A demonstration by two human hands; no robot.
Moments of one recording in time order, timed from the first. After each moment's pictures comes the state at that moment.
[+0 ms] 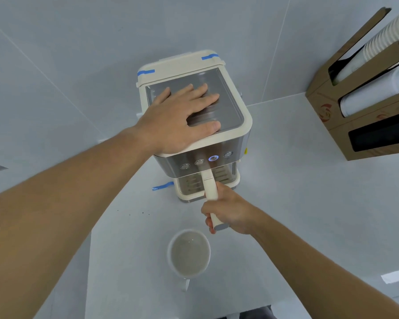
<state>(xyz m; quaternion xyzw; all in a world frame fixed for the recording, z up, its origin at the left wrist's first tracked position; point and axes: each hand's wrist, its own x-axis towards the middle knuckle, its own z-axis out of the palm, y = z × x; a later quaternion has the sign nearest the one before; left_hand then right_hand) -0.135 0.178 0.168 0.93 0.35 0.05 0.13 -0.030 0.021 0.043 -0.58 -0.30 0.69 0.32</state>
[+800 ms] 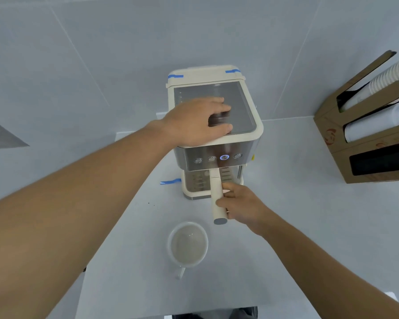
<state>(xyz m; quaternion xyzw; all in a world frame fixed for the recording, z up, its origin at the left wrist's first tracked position) -0.137 0.154 0.190 0.91 0.36 0.10 0.16 -0.016 0.003 0.071 -0.65 -0.36 0.60 0.30</state>
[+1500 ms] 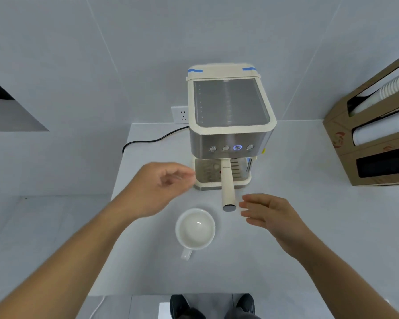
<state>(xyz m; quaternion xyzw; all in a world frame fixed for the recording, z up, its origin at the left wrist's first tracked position) -0.258 0.021 0.149 0.70 0.47 0.26 0.48 0.006 -0.069 0.088 -0.64 -0.33 0.58 0.38</state>
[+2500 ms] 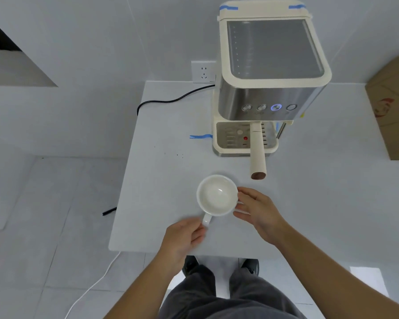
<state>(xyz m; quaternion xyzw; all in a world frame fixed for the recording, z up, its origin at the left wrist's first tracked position) -0.276 -0.105 -0.019 0.15 0.65 0.26 0.70 -0.065 -0.077 -0.012 -0.64 -0.20 0.65 0.36</state>
